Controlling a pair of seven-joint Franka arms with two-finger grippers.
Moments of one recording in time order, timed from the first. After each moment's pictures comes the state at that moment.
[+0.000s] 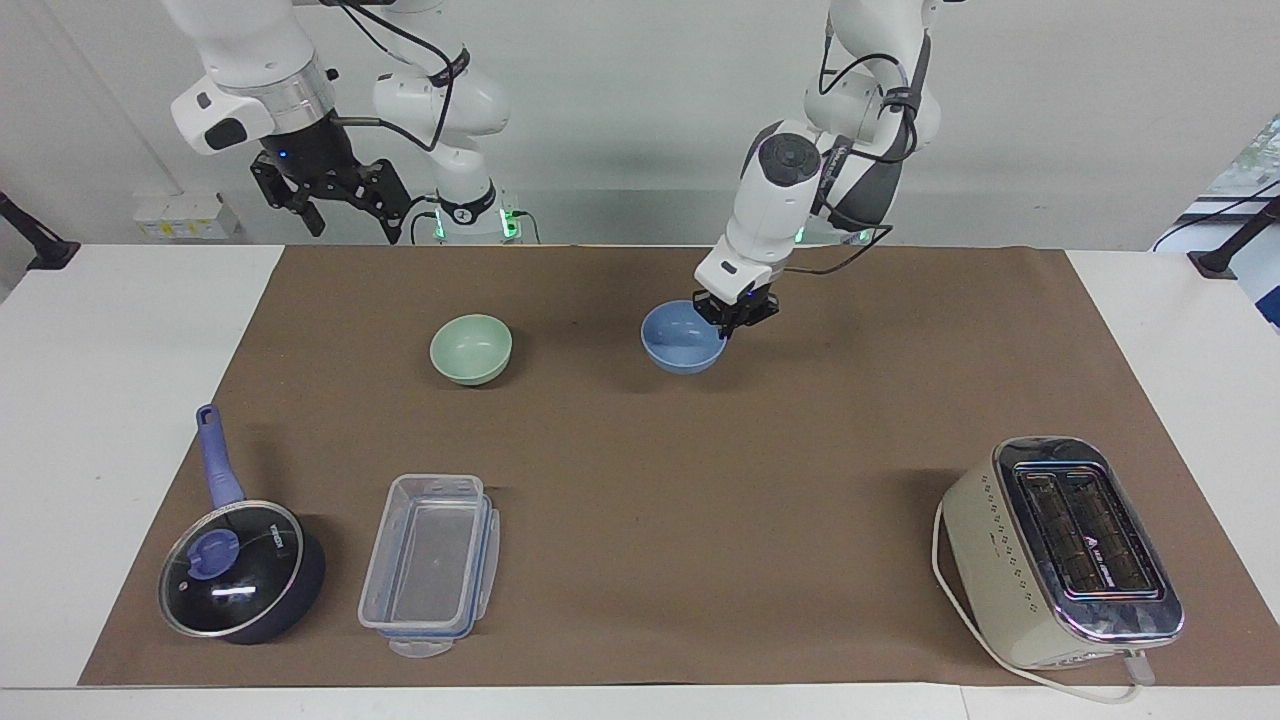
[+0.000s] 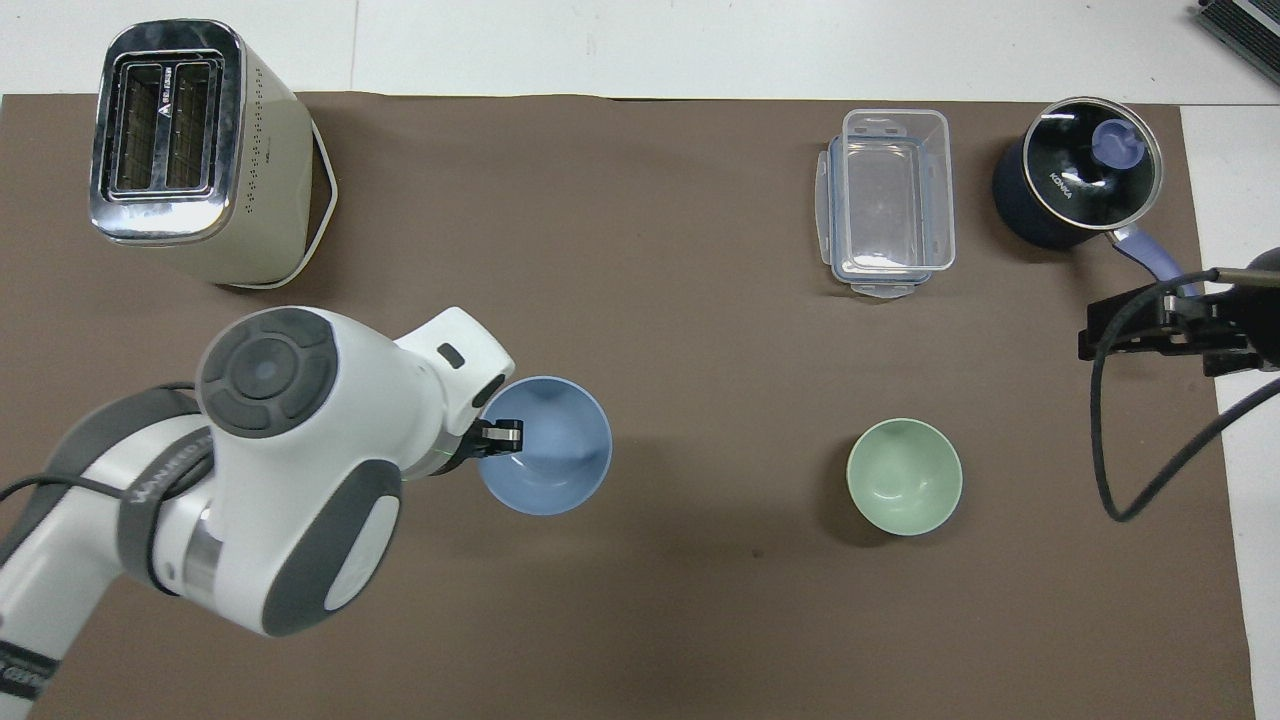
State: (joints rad) left arm -0.61 0.08 -0.02 -2.07 -0.13 2.14 -0.50; right arm -0.09 0.00 0.14 -1.46 0.02 1.41 0.20
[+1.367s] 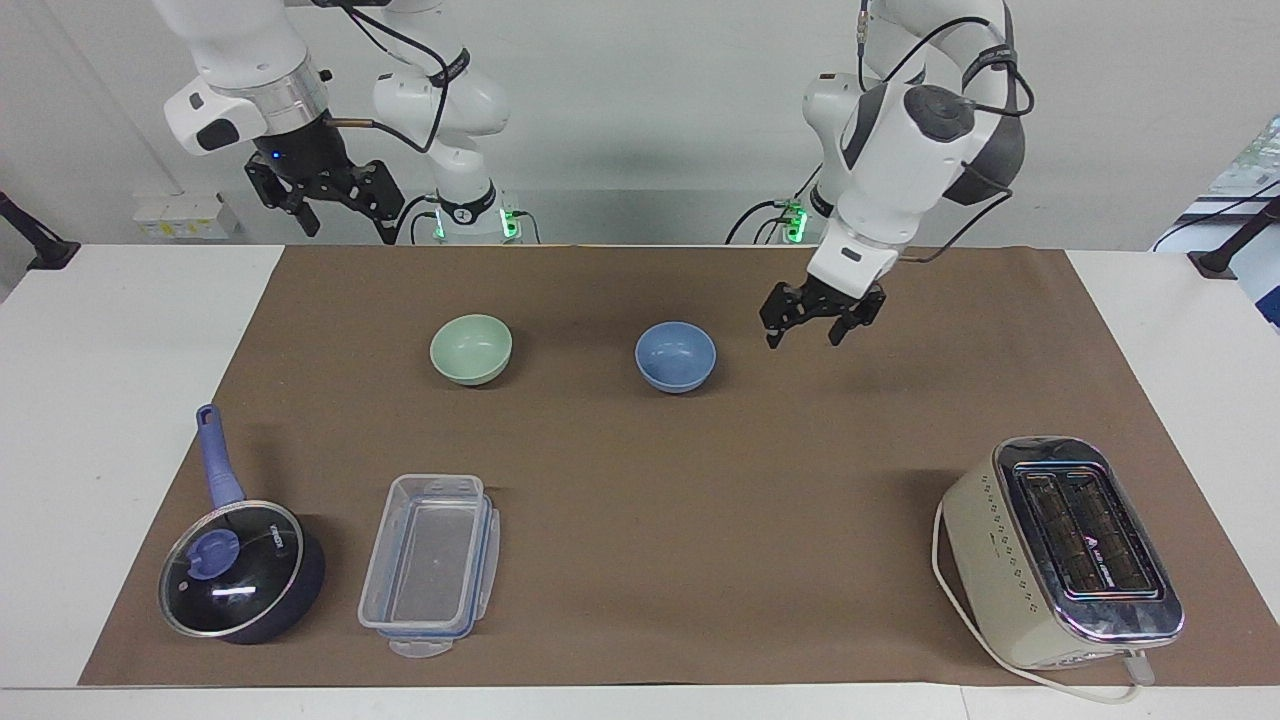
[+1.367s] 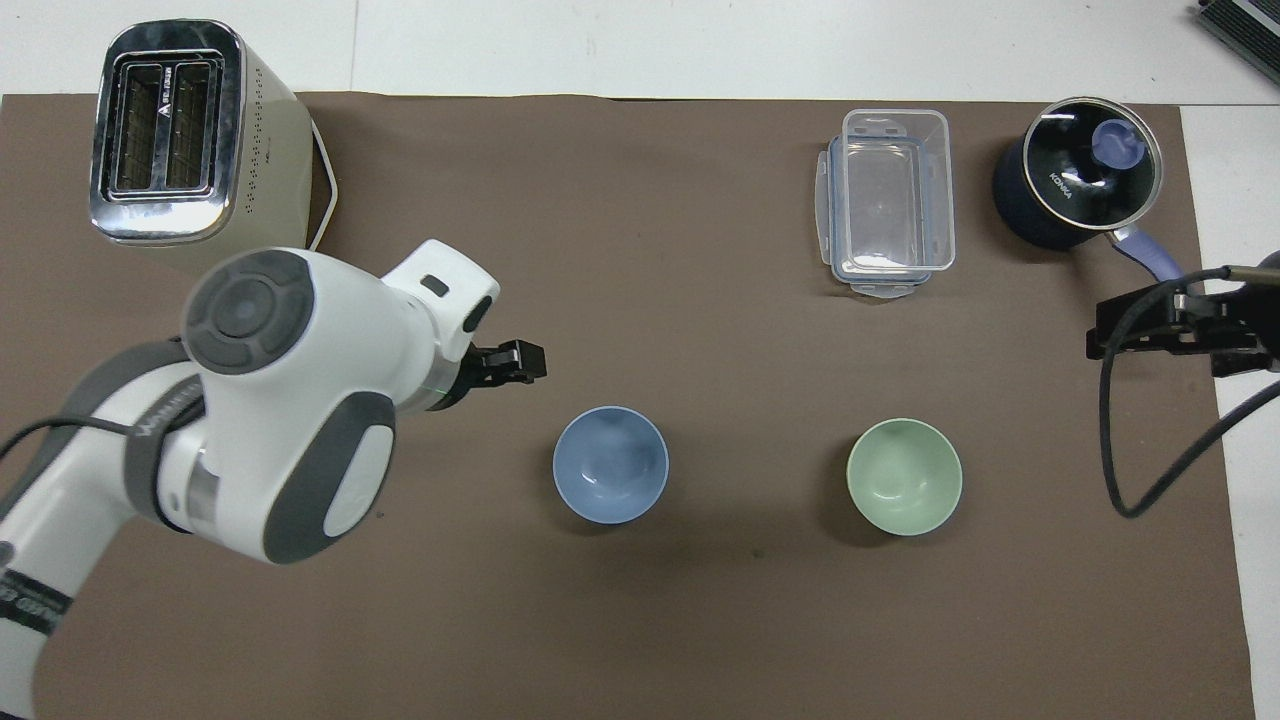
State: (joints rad) left arm -0.38 0.05 0.02 -1.78 -0.16 1.94 -0.42; right arm -0.10 0.00 0.14 -1.46 0.02 1.41 0.20
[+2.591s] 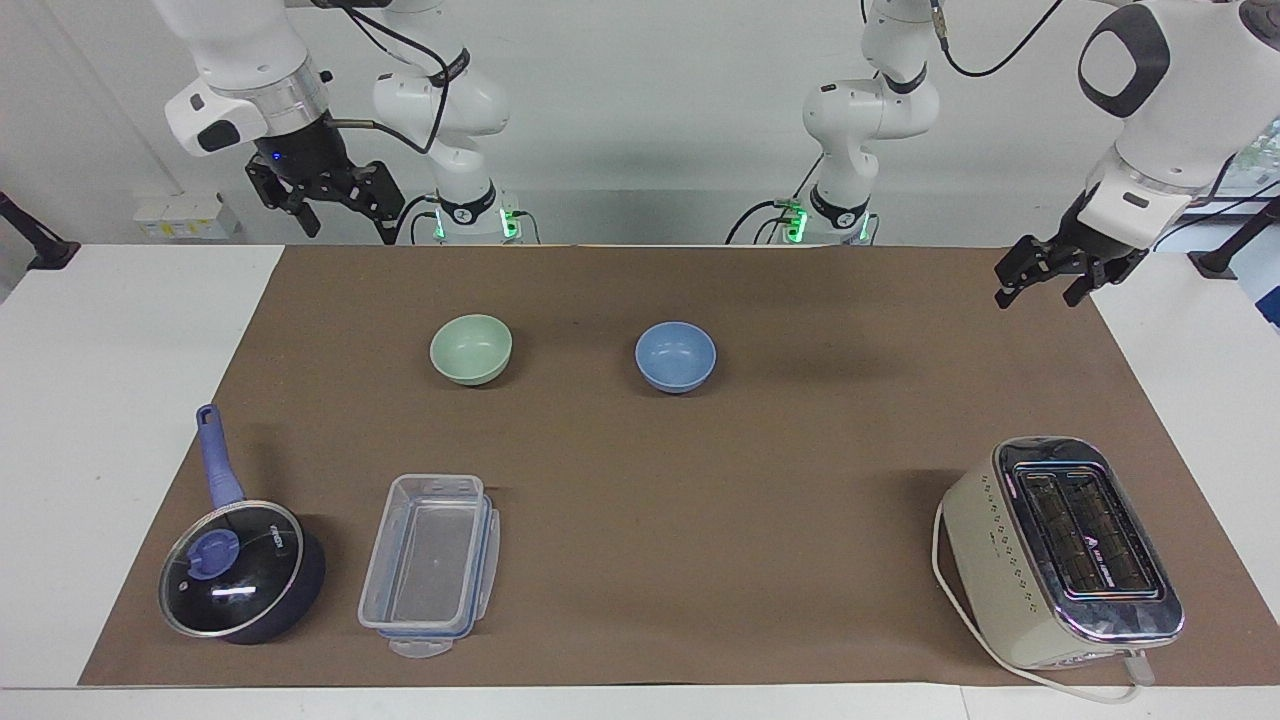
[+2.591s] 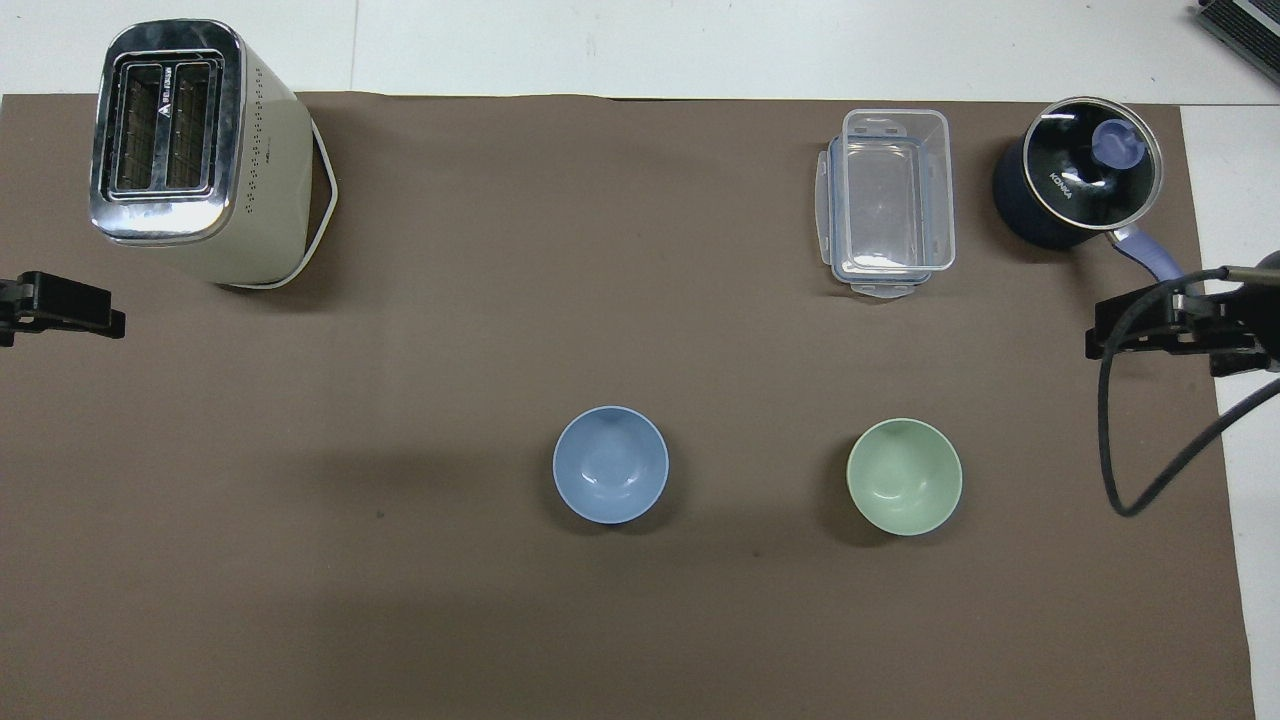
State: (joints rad) left arm 0.02 0.01 0.03 -1.63 -0.05 1.62 0.05; right arm -0.10 -0.01 0.14 -1.47 0.02 1.43 0.20
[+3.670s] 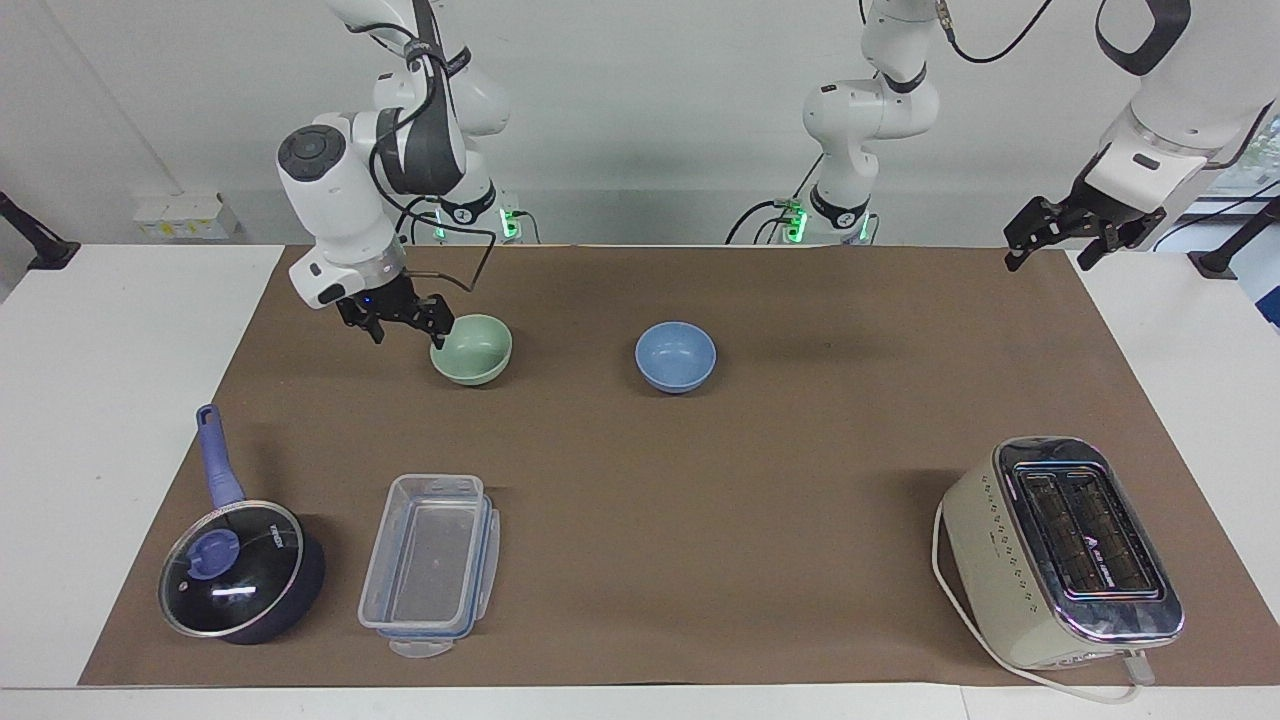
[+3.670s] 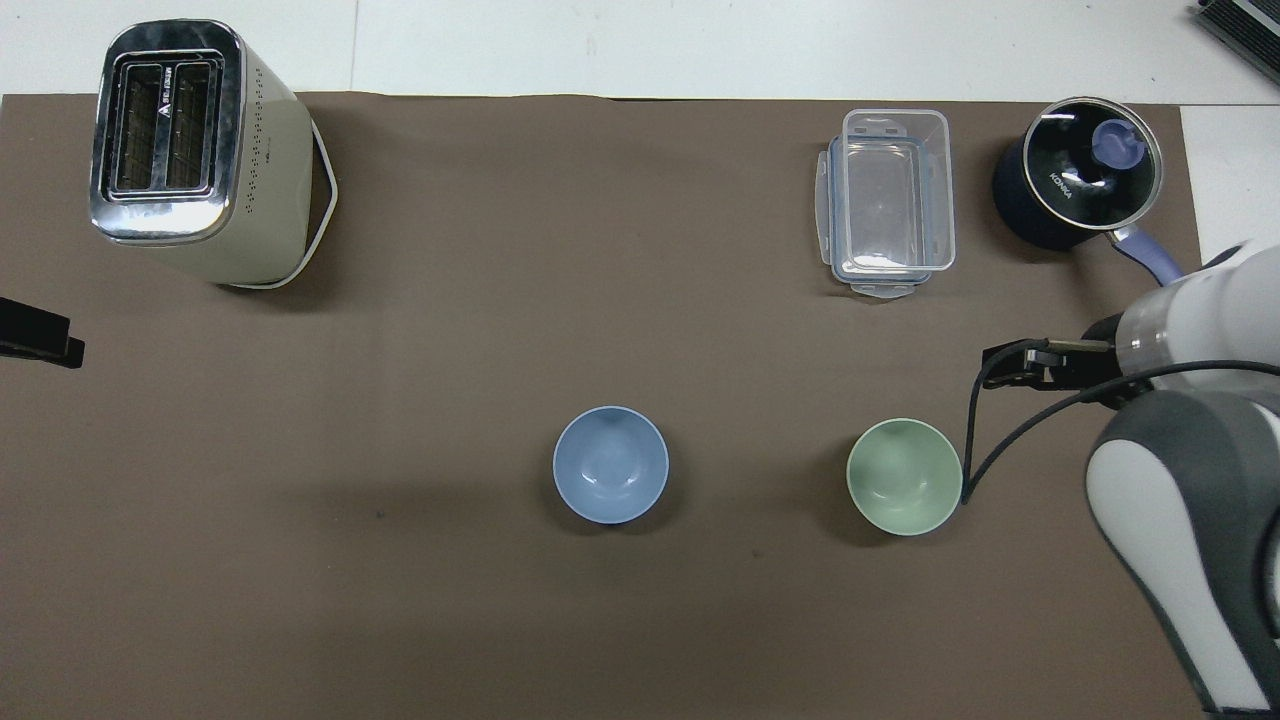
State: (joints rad) left arm 0.02 0.00 0.01 -1.54 -0.01 1.47 0.08; right arm -0.11 -0.09 0.15 -2.24 0.02 2.12 0.14
